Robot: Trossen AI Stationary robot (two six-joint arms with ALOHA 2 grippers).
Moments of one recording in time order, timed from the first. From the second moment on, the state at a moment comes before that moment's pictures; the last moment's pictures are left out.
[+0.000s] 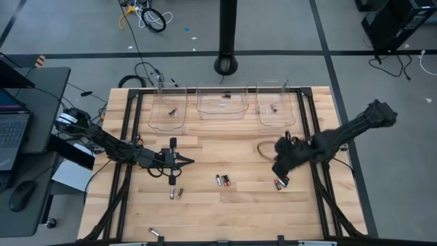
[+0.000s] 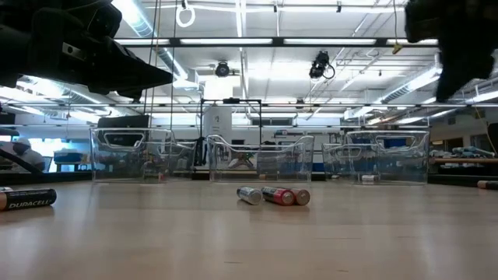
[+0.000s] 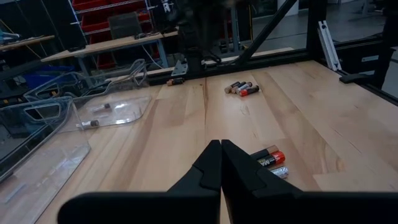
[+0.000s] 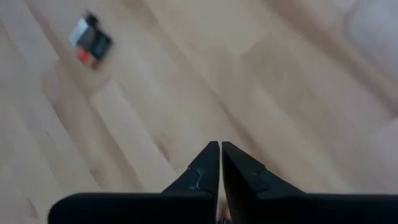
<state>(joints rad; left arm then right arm) -0.37 1.25 0.19 0.95 -0.42 0.09 0.45 1.09 0.82 -0.94 0.29 1.12</state>
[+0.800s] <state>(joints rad) -0.37 1.25 0.19 0.95 -0.42 0.09 0.62 1.36 0.75 -0.97 0.09 1.36</state>
